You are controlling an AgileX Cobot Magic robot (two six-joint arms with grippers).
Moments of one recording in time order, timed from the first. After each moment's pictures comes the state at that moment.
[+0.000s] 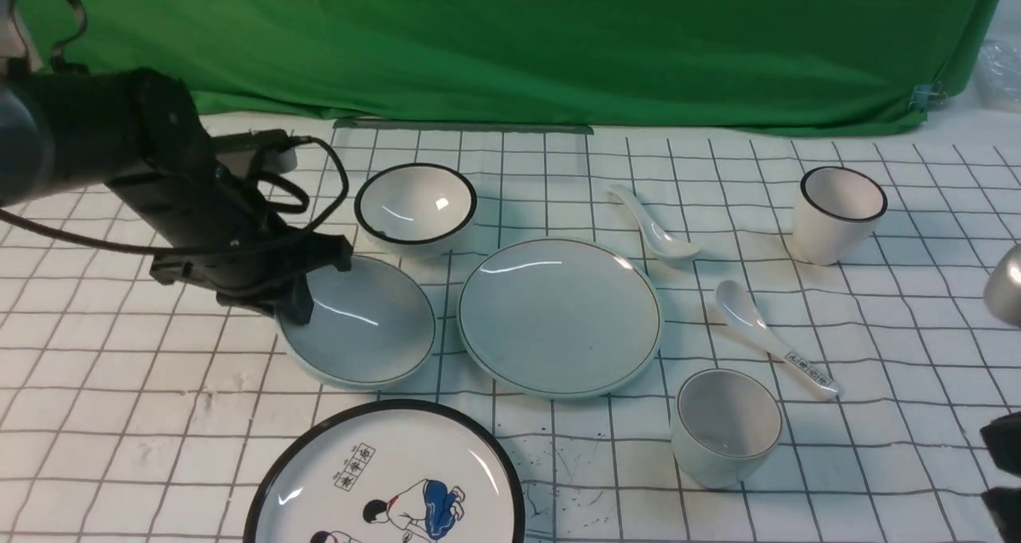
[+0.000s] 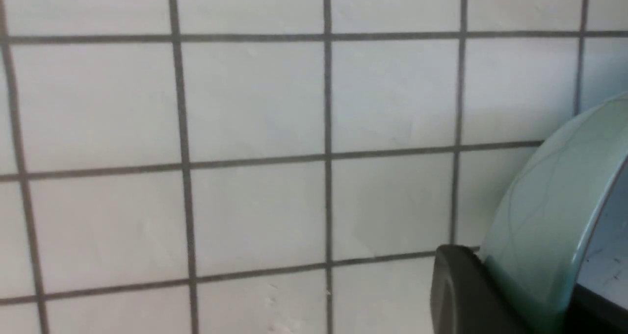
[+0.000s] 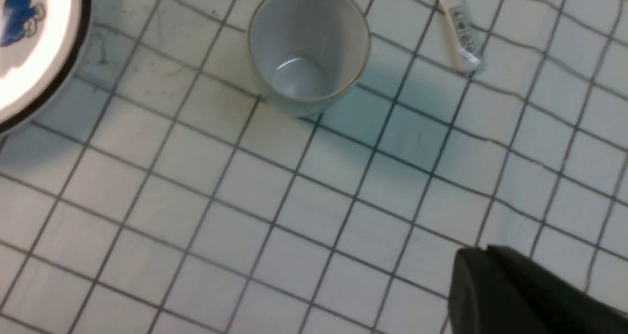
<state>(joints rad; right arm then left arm) 0.80 0.89 -0.93 -0.36 1.08 0.48 -0.13 1.82 -1.26 -0.24 0.79 0.03</state>
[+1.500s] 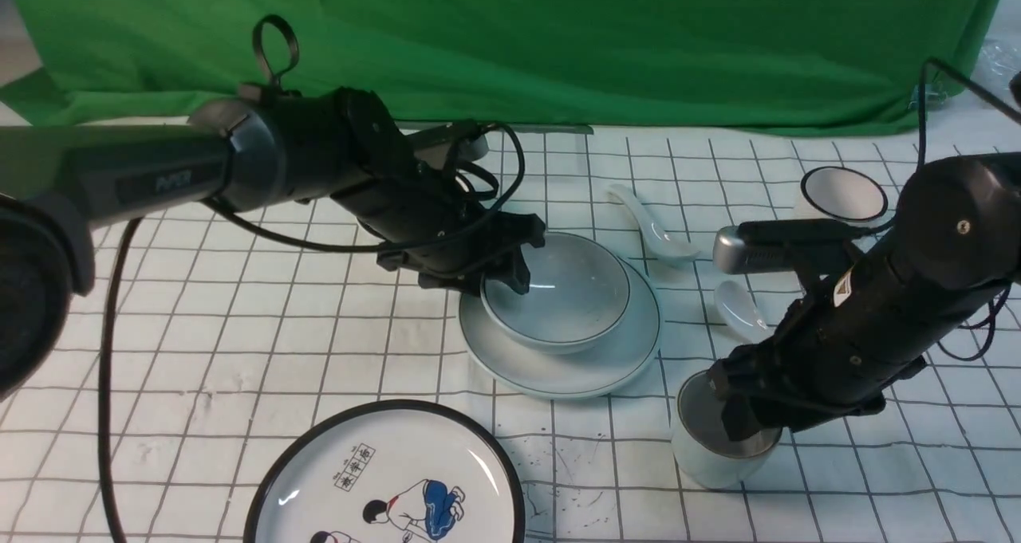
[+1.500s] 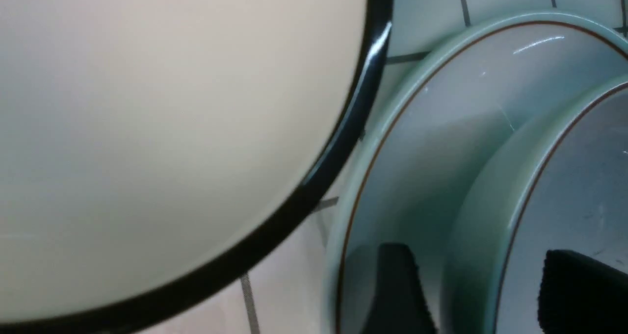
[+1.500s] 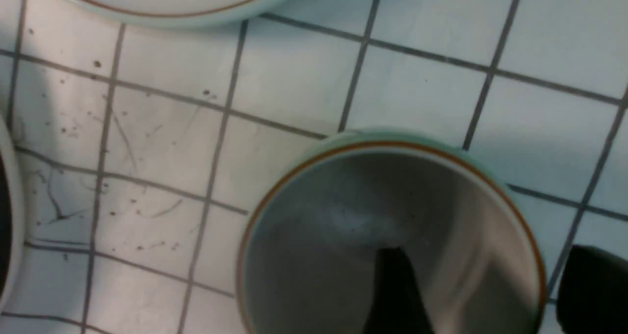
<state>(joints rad) 0.39 1.65 -1.02 0.17 0.69 0.08 -0.38 2.09 -1.50 -0.56 0.63 0.15</state>
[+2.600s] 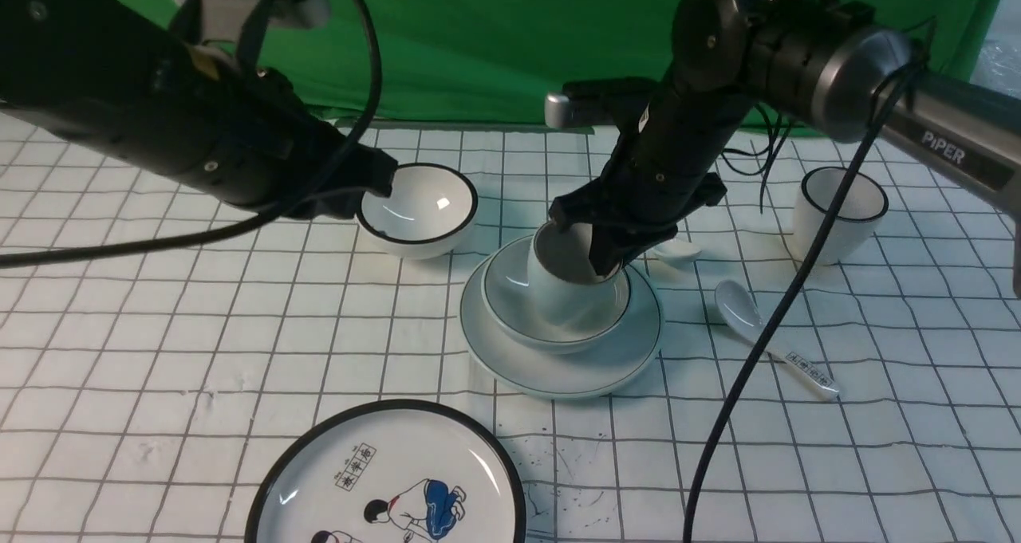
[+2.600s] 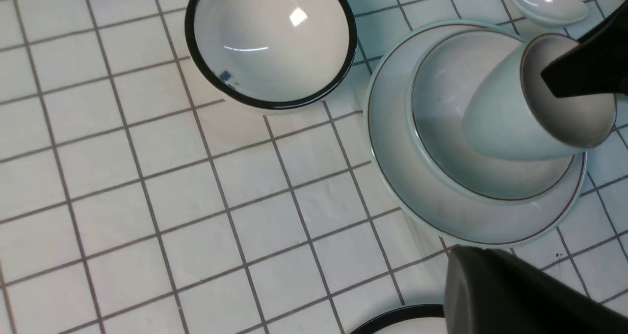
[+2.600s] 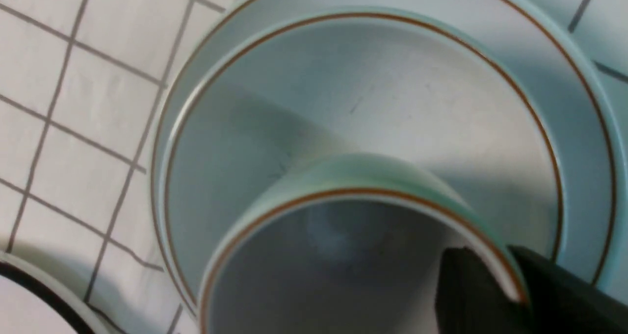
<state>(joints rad) 0.45 2.19 -1.94 0.18 1.02 0.01 -0.34 1.42 -1.22 -0.17 0.77 0.04</state>
